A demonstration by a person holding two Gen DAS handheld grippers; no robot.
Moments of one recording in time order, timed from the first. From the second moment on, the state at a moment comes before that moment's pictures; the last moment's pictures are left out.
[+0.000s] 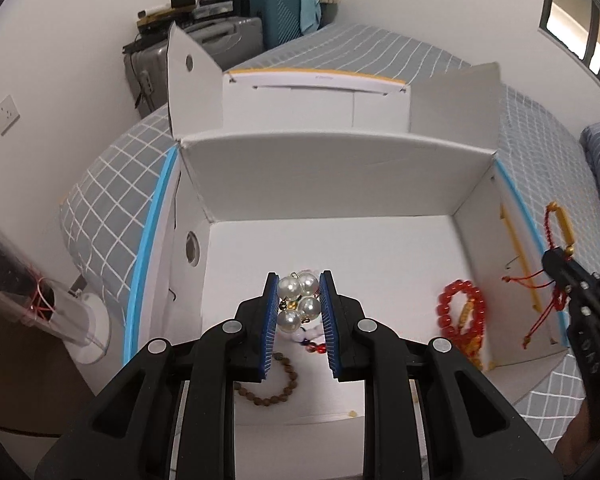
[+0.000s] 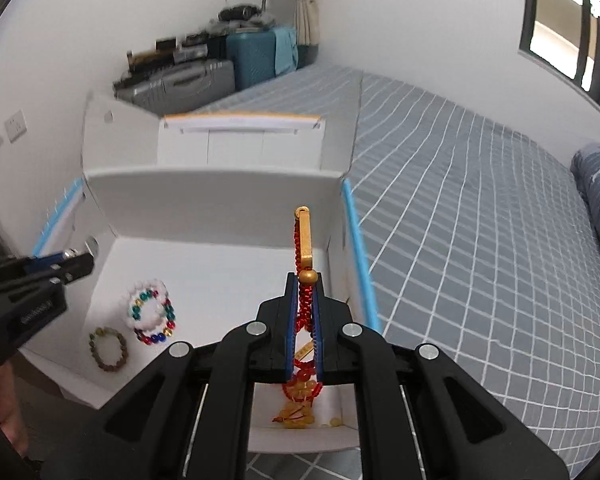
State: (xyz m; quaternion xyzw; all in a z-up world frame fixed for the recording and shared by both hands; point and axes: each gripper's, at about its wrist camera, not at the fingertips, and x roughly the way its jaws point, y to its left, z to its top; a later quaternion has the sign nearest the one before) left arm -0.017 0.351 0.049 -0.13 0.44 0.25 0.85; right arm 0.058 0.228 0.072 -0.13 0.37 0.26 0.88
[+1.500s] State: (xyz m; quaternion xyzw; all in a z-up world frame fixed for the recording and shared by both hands) left arm -0.151 0.300 0.076 -0.10 0.35 0.25 0.90; right arm -0.060 0.171 0.095 -0.07 0.31 0.27 0.91
